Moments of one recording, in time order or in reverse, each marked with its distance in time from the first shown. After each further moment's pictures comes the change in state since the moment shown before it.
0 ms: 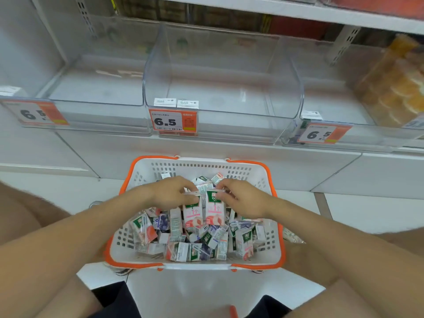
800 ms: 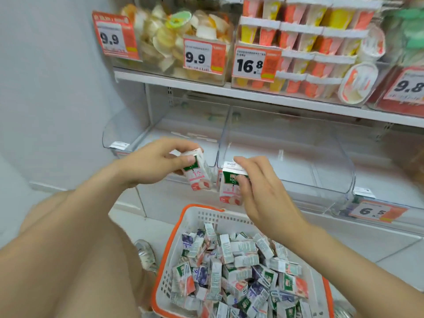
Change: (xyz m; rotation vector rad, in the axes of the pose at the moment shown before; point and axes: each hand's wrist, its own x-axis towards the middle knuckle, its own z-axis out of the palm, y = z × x) left_hand -0.181 0.012 -0.169 -0.268 0.647 0.261; right_hand 0.016 -0.188 -0.077 -0.221 0.744 -0.449
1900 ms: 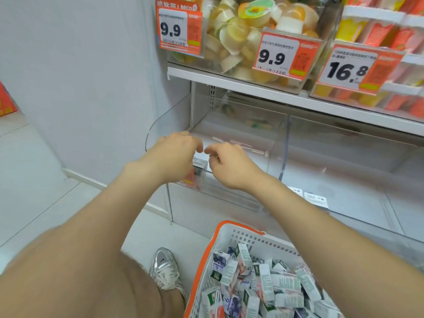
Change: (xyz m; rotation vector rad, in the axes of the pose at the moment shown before) left_hand 0.037 -0.083 -0.075 0.893 0.205 -0.190; right_hand 0.192 -0.040 0.148 0.094 -0.495 0.178
